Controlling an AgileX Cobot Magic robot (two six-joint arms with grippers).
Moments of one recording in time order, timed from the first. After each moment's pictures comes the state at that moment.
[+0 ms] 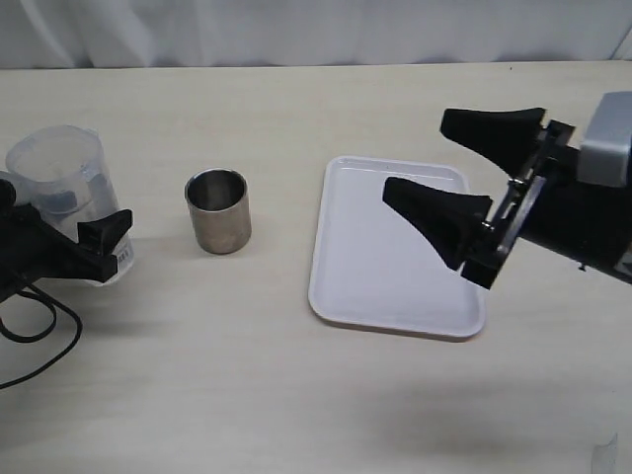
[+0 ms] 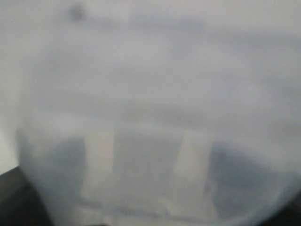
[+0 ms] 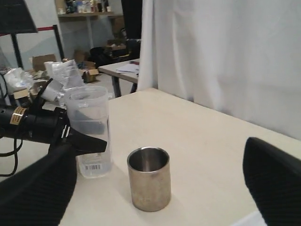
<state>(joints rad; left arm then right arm) 0.02 1.96 -0.29 0.45 -1.21 -0.05 0.08 1.41 -0.35 -0.96 -1.14 0.51</state>
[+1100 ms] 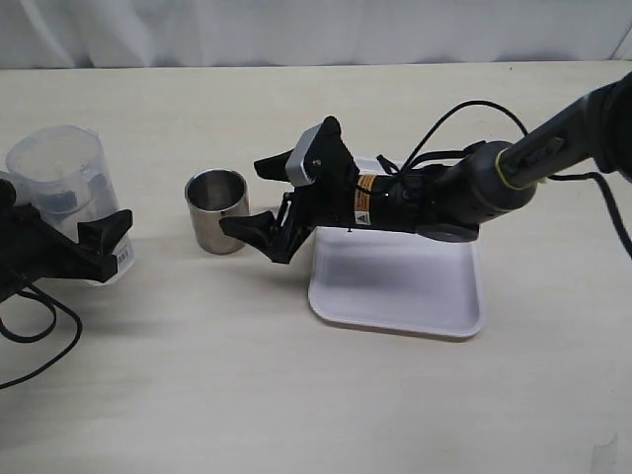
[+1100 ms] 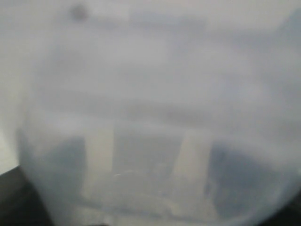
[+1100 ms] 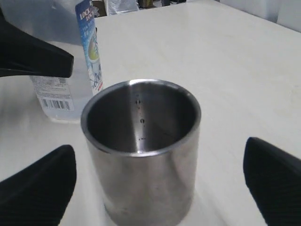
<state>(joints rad) 0.02 1.96 -0.29 0.45 -1.21 -0.05 0.42 2.27 -1.12 -0.96 -0.95 0.44</state>
